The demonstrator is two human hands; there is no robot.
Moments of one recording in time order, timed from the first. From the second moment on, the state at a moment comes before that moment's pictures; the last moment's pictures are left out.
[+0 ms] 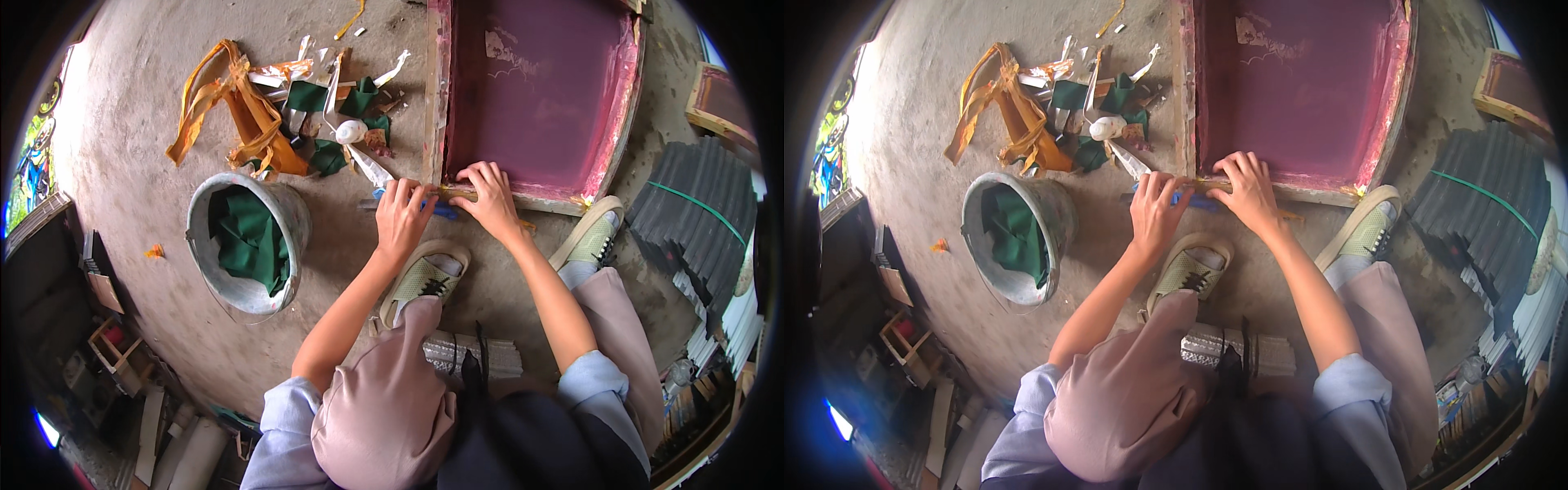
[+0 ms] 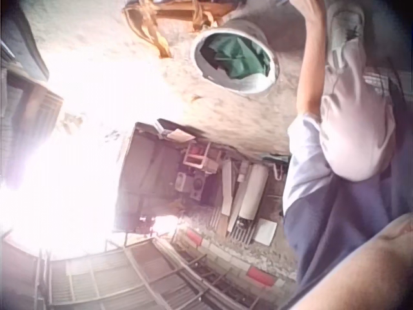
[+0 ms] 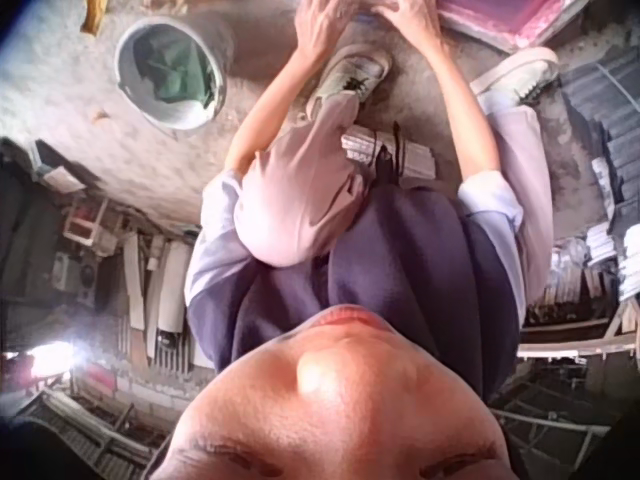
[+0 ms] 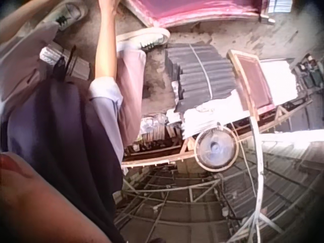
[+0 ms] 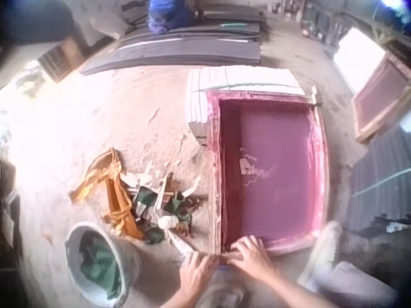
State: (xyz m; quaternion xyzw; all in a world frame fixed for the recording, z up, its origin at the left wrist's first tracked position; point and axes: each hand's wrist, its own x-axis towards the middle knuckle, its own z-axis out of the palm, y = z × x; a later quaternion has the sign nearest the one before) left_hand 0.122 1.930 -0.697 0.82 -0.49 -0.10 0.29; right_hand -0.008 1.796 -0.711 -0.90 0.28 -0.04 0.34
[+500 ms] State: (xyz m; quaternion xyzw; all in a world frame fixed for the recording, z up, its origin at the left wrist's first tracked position) left_hand 0.113 1.928 -0.707 0.83 -0.52 0.01 0.19; right_hand -0.032 1.823 -0.697 -0.86 0.32 -0.17 0.35
